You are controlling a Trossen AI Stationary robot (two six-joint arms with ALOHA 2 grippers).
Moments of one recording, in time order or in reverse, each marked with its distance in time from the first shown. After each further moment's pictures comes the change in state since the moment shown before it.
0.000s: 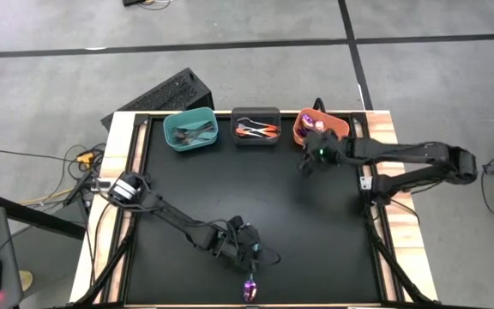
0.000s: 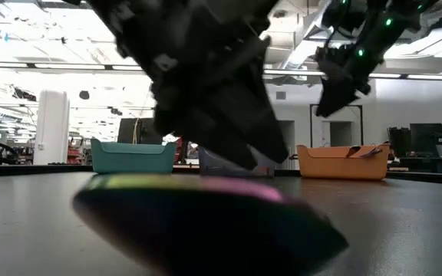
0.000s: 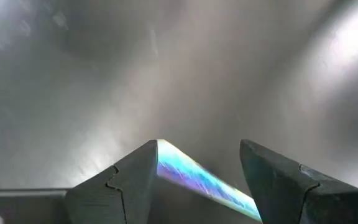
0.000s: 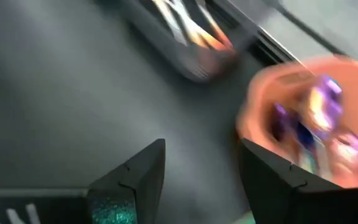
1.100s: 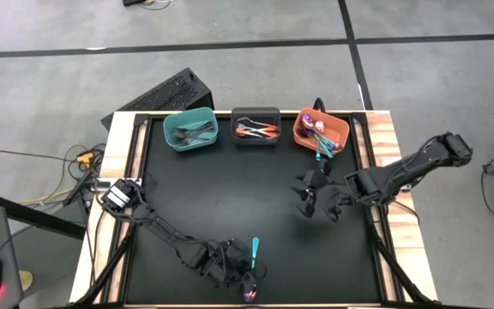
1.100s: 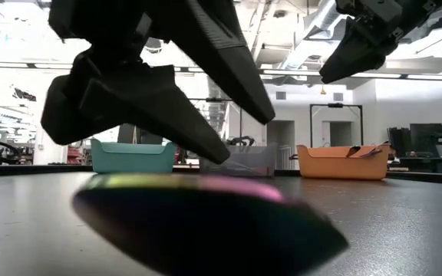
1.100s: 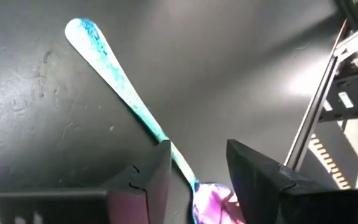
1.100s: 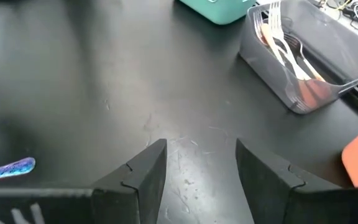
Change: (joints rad) left arm -0.142 0.001 0.042 -0.028 0.022 -0.631; right arm 0.618 0.000 0.000 0.080 0.283 0.234
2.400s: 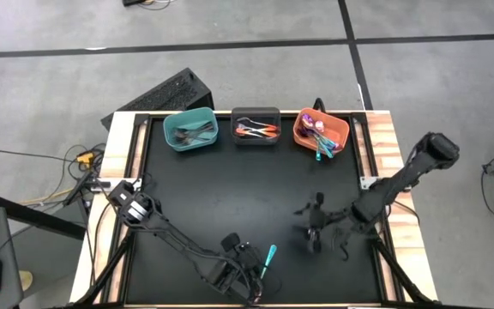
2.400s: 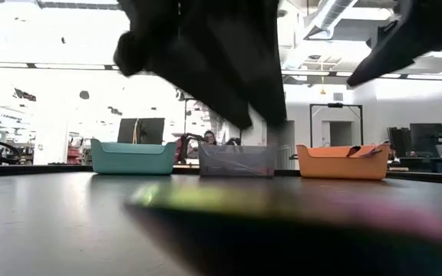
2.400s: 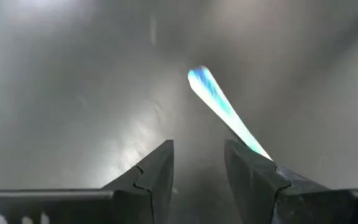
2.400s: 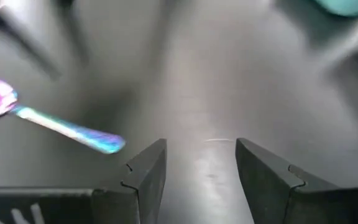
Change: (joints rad) left arm 0.001 0.212 0.479 -0.612 -0.204 0.300; right arm 0.281 0.168 0.000 0.102 -0.036 0.005
